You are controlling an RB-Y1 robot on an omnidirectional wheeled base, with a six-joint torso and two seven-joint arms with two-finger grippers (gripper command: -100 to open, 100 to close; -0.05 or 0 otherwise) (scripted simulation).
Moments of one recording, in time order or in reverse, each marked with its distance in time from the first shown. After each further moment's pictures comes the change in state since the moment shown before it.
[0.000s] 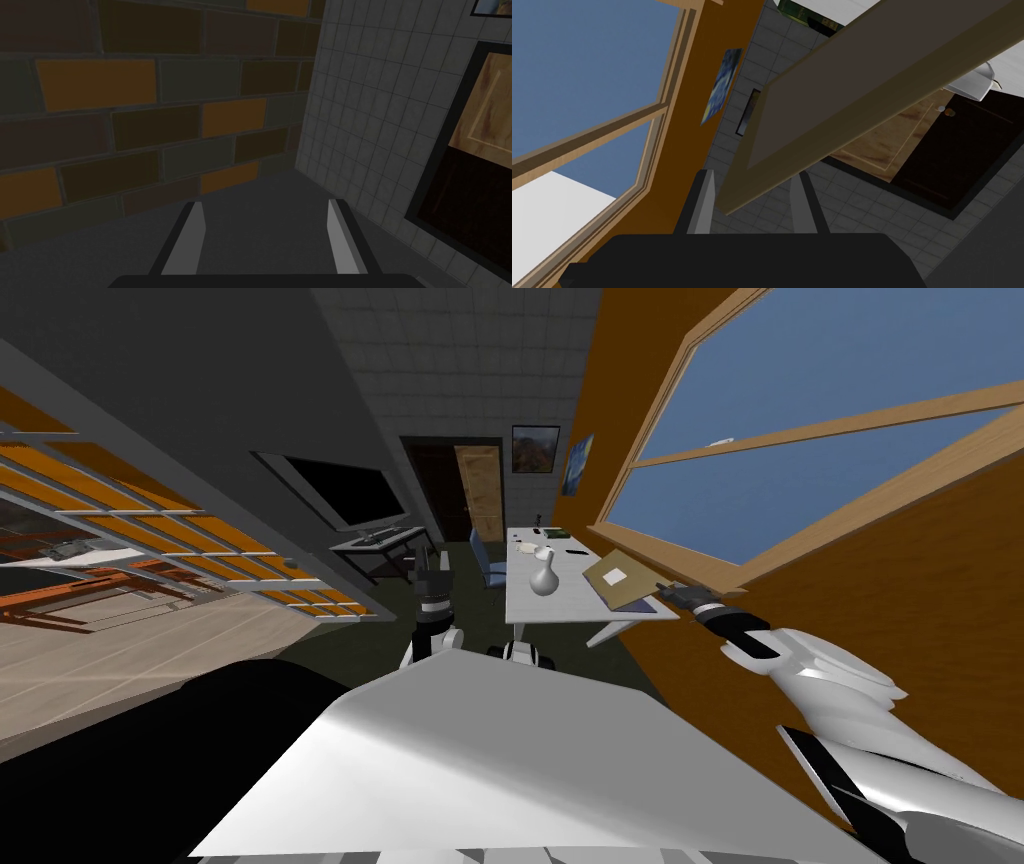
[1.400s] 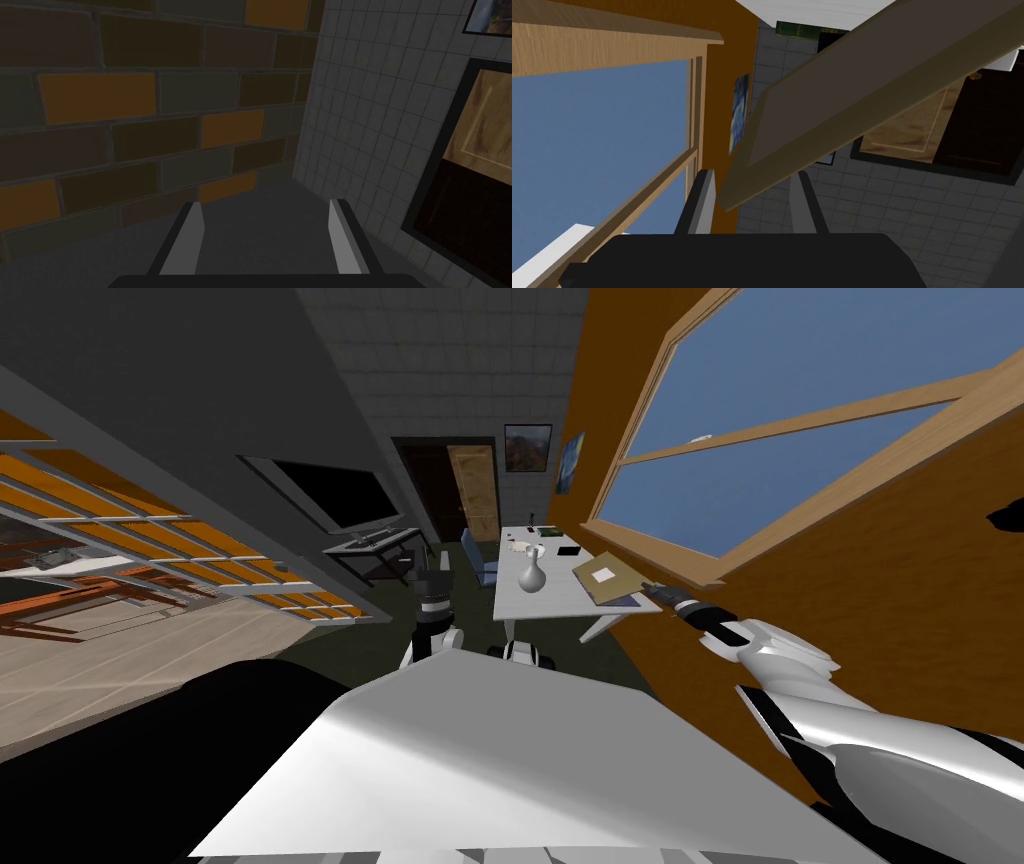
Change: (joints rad) left arm 0.000 0.000 0.000 0.000 0.000 0.000 0.000; right arm -0.203 0.026 0.154 0.276 -0.038 -0.096 -0.163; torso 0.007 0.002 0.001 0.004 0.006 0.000
